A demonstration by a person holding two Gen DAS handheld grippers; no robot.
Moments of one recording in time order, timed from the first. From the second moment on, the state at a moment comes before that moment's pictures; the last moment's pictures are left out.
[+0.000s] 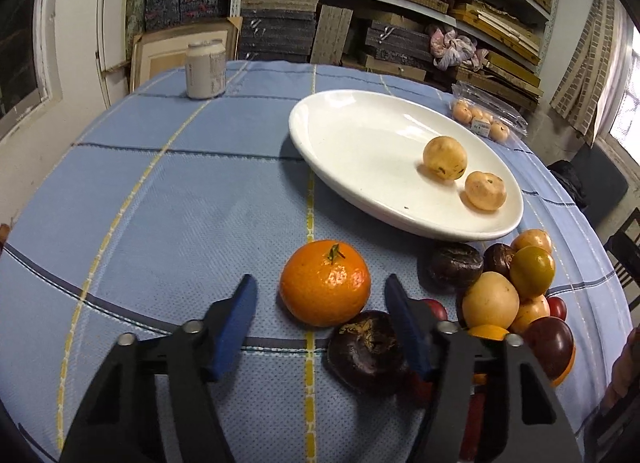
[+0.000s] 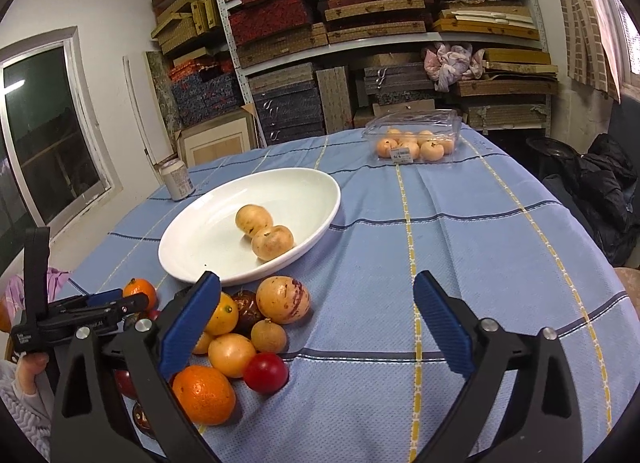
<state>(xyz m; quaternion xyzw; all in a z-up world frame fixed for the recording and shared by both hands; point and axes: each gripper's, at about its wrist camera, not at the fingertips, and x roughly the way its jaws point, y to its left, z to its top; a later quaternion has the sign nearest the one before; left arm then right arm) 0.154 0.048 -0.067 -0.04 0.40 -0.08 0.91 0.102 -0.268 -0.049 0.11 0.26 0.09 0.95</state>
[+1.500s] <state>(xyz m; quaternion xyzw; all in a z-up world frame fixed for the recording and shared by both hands) 0.160 0.050 -0.071 -0.04 0.41 -0.08 0.91 0.139 -0.193 -0.074 0.01 0.35 0.19 0.92</state>
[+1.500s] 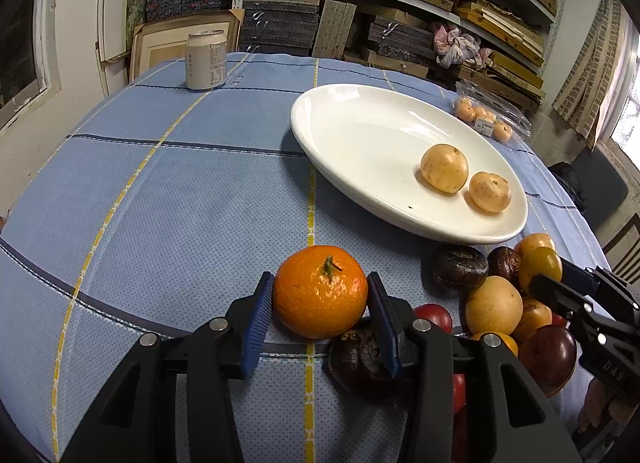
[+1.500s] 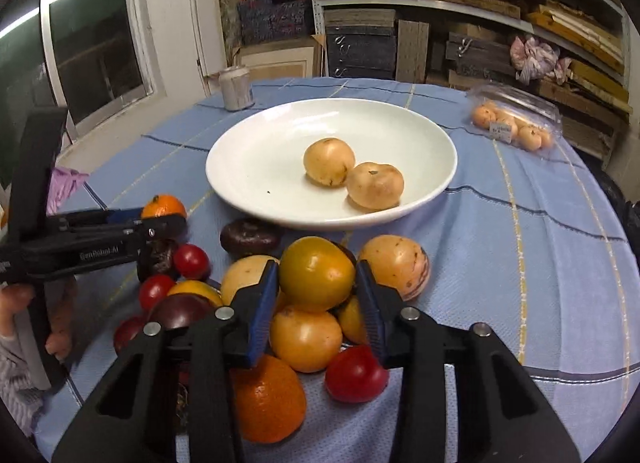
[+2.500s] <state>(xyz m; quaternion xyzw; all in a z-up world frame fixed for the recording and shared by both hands) 0.249 0.017 -0.033 -0.04 0.38 -0.06 0.92 0.259 -0.210 -0.031 0.08 0.34 0.15 0.92</state>
